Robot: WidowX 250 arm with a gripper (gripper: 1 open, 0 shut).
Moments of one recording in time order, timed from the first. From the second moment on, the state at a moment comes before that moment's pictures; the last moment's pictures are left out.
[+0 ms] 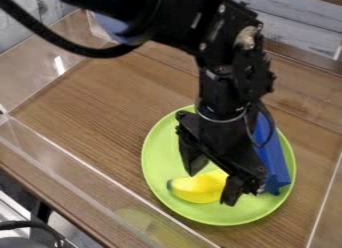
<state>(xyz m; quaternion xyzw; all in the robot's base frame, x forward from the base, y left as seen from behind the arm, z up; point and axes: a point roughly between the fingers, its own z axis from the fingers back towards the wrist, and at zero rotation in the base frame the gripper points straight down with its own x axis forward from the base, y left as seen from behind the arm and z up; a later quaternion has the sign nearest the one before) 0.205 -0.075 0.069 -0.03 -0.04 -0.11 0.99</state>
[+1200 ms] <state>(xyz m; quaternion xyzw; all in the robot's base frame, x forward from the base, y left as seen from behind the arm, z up) 0.214 -0.069 0.057 -0.04 -0.04 -0.11 0.99</state>
